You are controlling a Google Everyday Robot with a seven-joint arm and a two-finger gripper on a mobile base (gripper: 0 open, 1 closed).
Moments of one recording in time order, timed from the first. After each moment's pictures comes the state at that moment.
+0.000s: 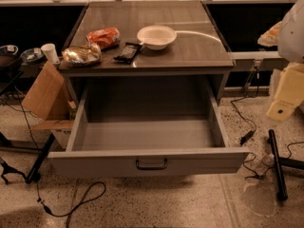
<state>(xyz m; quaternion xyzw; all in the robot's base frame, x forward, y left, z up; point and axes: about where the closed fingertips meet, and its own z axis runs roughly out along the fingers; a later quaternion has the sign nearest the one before) 0.438 -0.217 0.976 -0.60 0.78 -0.03 0.16</state>
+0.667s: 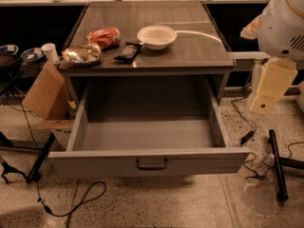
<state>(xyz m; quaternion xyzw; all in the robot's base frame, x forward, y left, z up) 0.448 -0.187 0.983 -0.63 0.76 -0.05 0.17</state>
